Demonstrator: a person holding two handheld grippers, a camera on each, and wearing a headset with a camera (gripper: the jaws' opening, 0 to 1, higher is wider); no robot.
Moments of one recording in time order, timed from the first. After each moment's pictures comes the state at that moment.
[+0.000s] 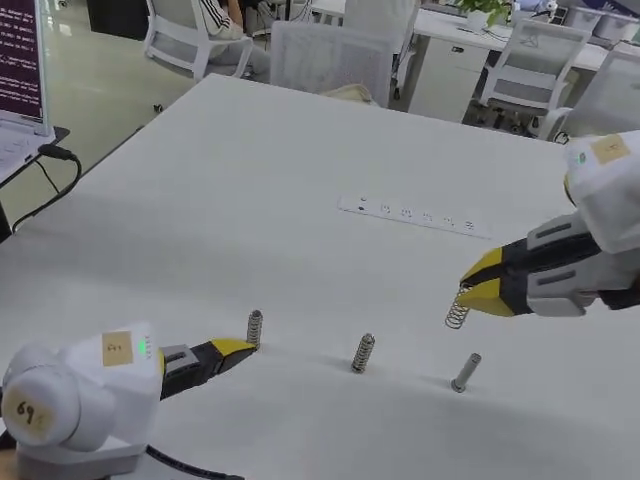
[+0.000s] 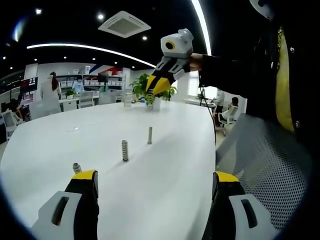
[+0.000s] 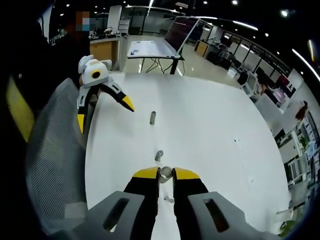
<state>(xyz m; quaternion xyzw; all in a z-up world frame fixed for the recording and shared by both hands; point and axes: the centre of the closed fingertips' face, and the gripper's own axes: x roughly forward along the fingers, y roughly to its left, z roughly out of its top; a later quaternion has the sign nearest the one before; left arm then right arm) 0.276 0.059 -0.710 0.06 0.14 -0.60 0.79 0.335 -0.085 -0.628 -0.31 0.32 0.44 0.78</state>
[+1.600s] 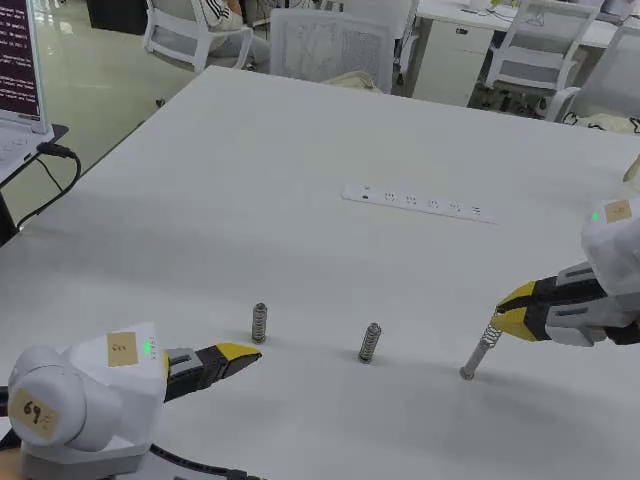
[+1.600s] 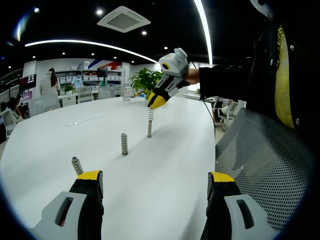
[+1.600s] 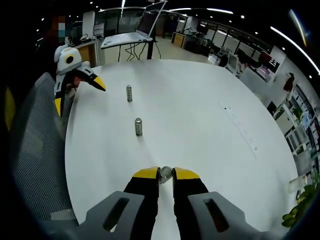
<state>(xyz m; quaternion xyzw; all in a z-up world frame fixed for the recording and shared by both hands) 0.276 0.063 -0.721 0.07 0.16 -0.60 0.78 0.351 -0.140 -0.695 -0.26 0.35 0.37 0.82</state>
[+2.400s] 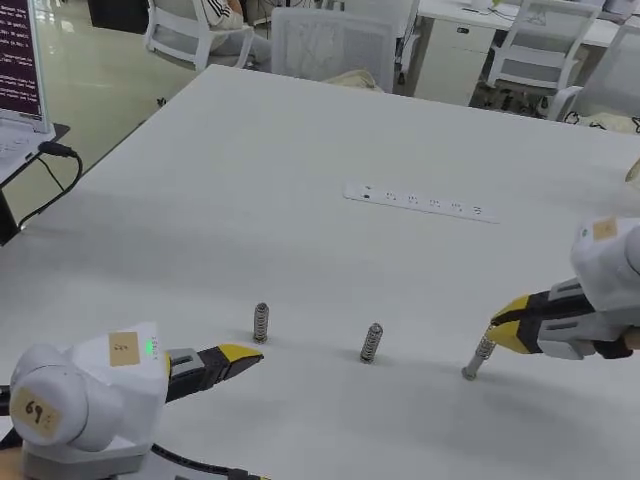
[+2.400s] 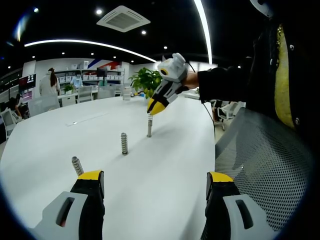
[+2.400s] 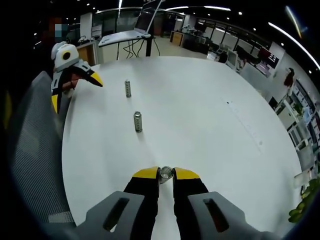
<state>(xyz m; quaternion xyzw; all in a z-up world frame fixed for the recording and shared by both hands) 0.275 0.062 -0.721 0.07 0.16 -0.60 0.78 0.352 -0.142 -0.717 -0.25 0.36 0.37 0.82</state>
